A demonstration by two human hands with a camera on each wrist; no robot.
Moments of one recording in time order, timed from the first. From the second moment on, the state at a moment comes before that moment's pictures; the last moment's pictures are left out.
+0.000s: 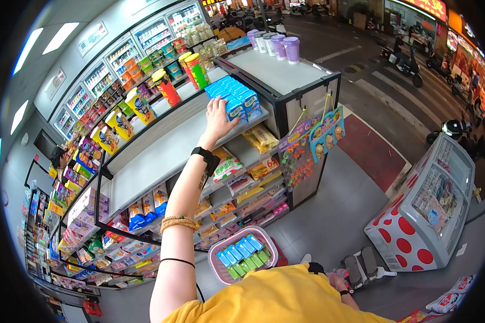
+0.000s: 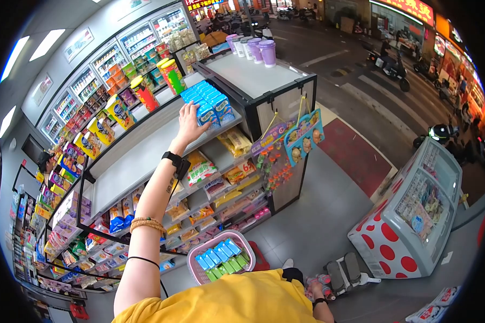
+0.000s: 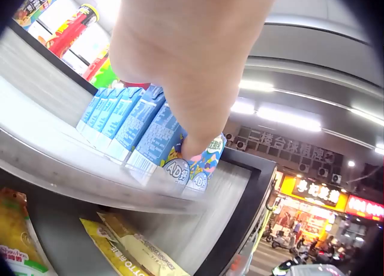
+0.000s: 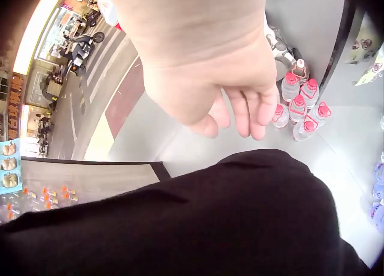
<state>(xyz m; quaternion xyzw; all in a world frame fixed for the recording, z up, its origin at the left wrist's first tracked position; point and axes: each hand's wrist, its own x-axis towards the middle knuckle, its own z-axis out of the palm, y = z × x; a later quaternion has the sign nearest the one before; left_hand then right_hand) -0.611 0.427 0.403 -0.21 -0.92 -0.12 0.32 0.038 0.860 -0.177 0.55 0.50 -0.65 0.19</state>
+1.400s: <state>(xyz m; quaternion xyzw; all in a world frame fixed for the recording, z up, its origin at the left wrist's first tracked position) -0.062 0.375 0.083 0.30 -0.52 -0.79 -0.14 -0.241 0.542 0.054 -0.07 0.42 -0.54 0.73</state>
